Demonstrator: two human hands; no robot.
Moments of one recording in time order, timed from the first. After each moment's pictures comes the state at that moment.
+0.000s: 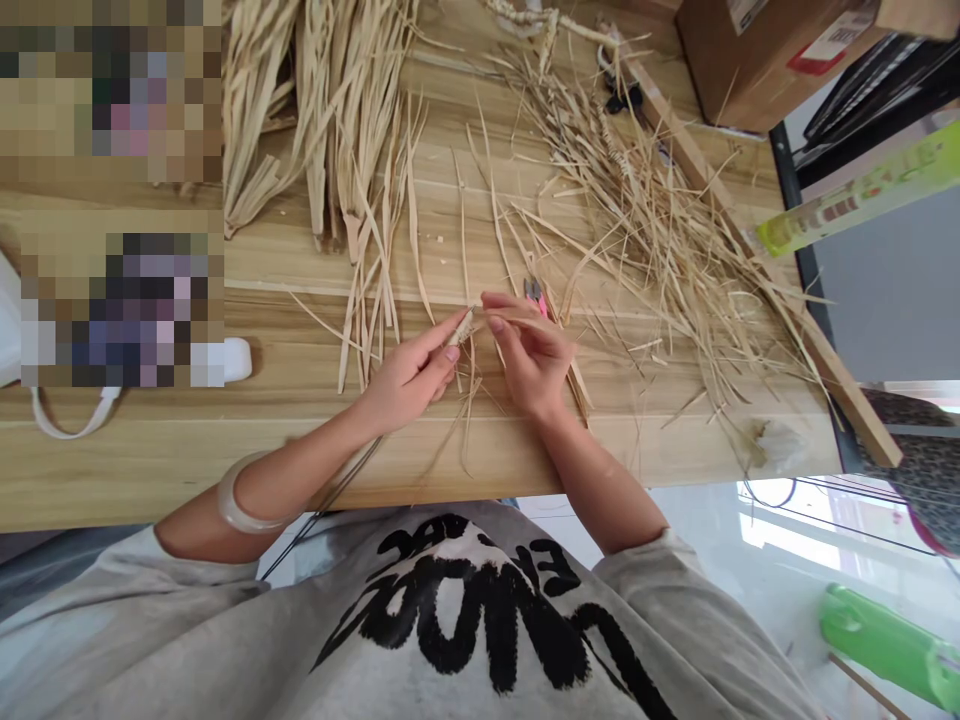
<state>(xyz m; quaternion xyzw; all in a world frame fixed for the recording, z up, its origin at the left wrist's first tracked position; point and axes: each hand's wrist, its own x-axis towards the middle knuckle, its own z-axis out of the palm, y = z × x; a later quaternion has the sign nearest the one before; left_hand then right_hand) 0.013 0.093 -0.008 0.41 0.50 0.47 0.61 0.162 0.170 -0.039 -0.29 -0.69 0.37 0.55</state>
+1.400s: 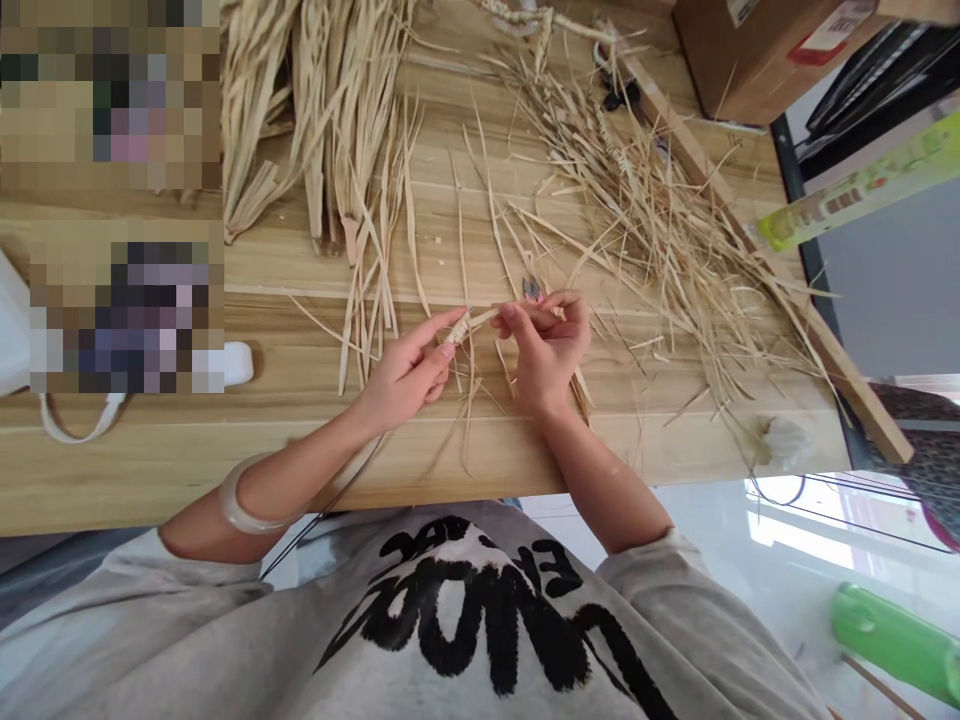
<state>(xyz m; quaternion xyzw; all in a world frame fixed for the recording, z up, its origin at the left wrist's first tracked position) 0.011 0.095 -0.014 0.38 0.47 0.50 0.62 0.157 0.171 -0.032 -0.39 -0.53 0.47 0.59</state>
